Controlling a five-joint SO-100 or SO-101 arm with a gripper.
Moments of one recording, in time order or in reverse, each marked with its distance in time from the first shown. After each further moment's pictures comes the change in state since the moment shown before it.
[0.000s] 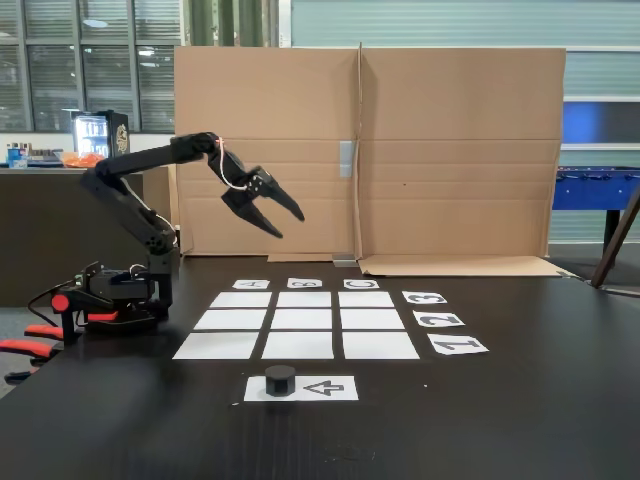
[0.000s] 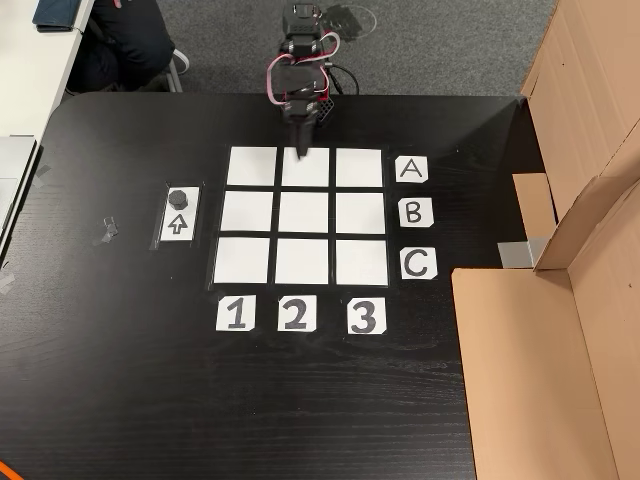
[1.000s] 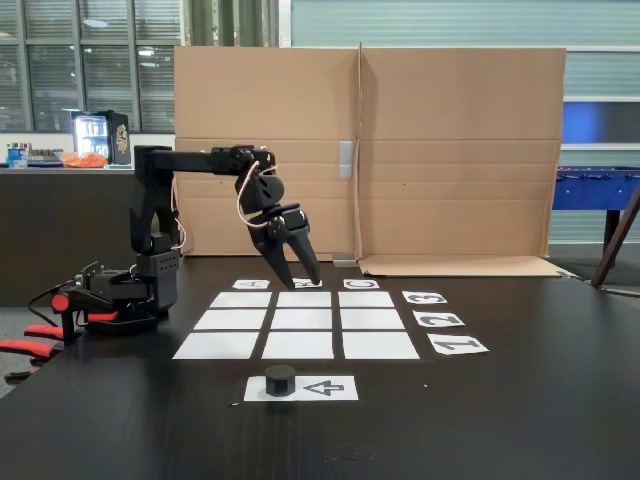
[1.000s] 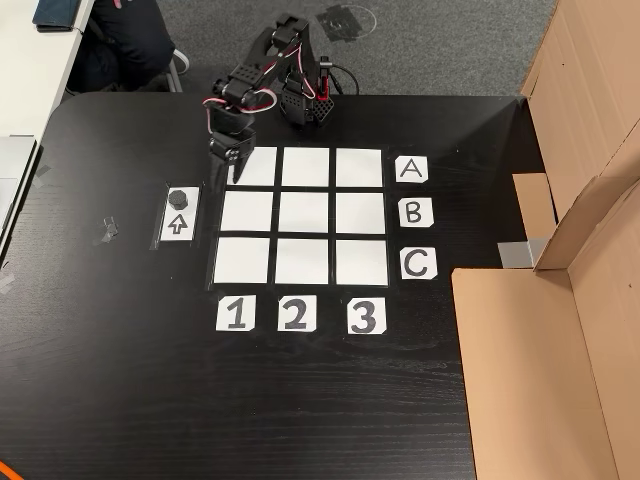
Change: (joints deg) arm 27.0 -46.1 -34.2 4.5 -0.4
